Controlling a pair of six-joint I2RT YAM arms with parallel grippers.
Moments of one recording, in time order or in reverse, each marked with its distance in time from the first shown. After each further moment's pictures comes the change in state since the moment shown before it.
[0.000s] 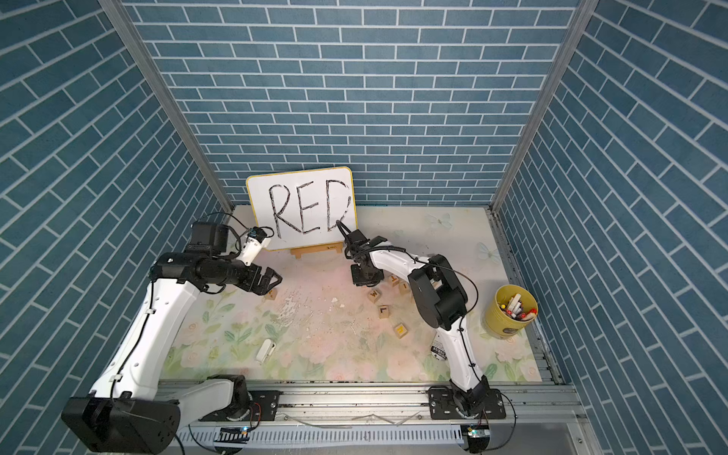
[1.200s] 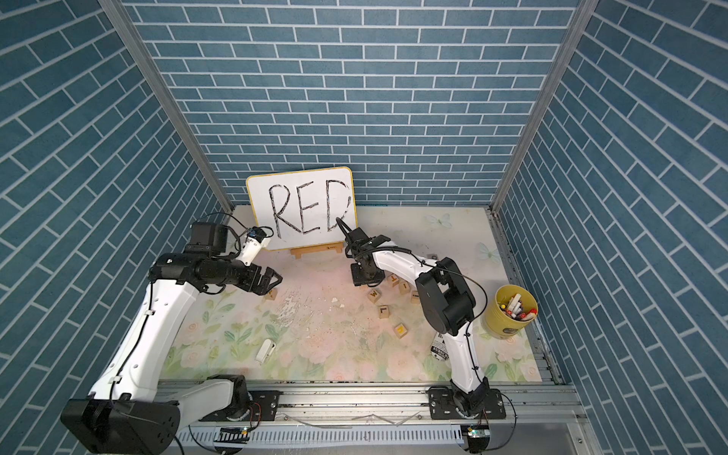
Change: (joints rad) left arm 0.000 -0.006 0.000 0.000 0.009 -0.011; right arm 0.015 -0.071 -0.030 -0.023 0.002 -0.016
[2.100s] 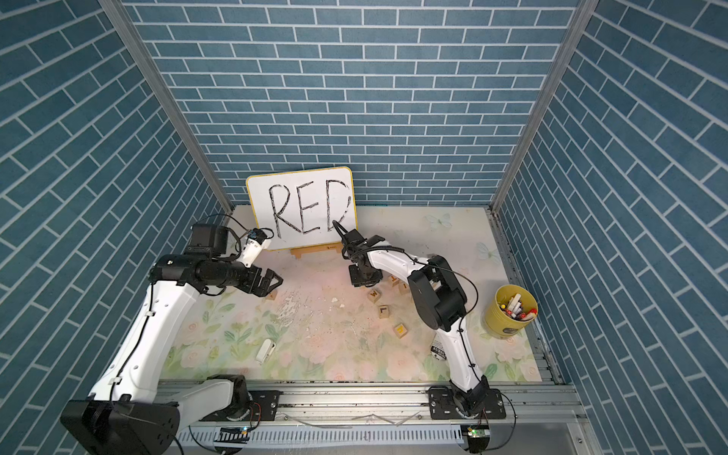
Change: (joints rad) left arm 0.000 -0.008 -0.016 -0.001 0.014 0.004; right arm 0.007 0.068 0.066 -0.031 0.028 -0.008
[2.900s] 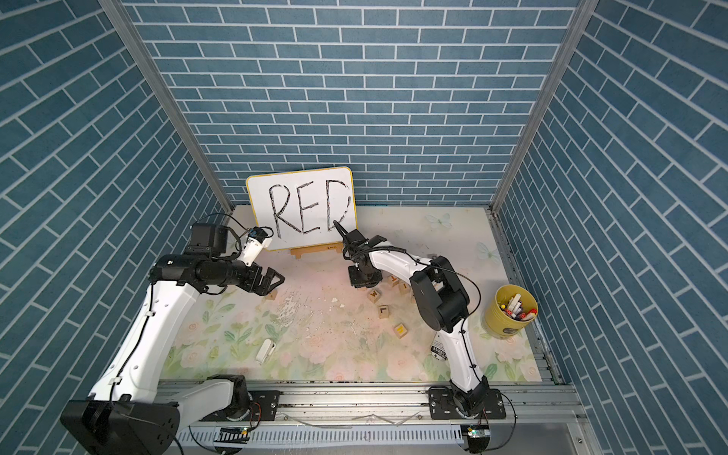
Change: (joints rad) left arm 0.000 0.000 0.000 0.027 0.065 0.001; right arm -0.012 -0.052 -0.027 0.006 -0.118 -0.003
